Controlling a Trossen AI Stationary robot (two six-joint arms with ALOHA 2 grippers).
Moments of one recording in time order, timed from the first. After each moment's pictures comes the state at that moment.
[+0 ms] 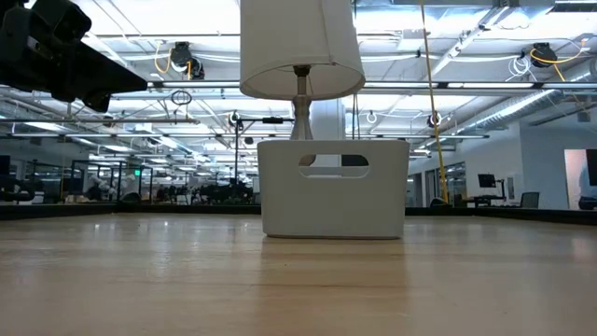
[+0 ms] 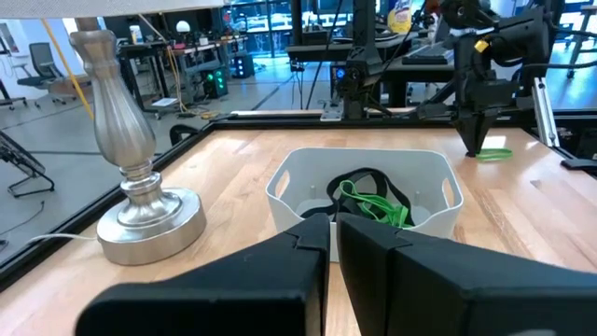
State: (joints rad) left arm -0.41 0.38 0.06 0.21 -0.55 -0.01; right arm 1.00 1.56 0.70 -0.44 0.26 0.83
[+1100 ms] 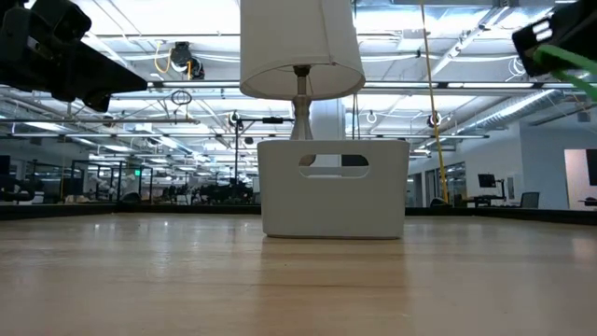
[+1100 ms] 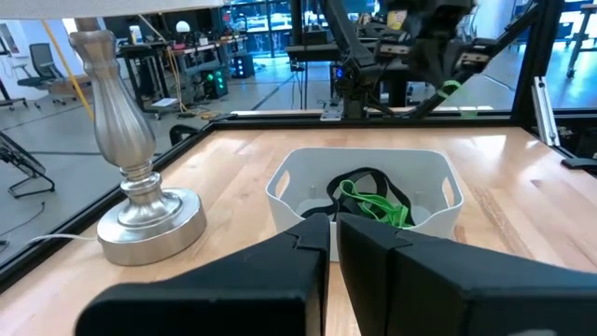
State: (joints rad) left arm -0.41 0.38 0.06 0.21 -0.55 -0.01; right arm 0.82 0.96 0.47 -0.14 0.63 0.28
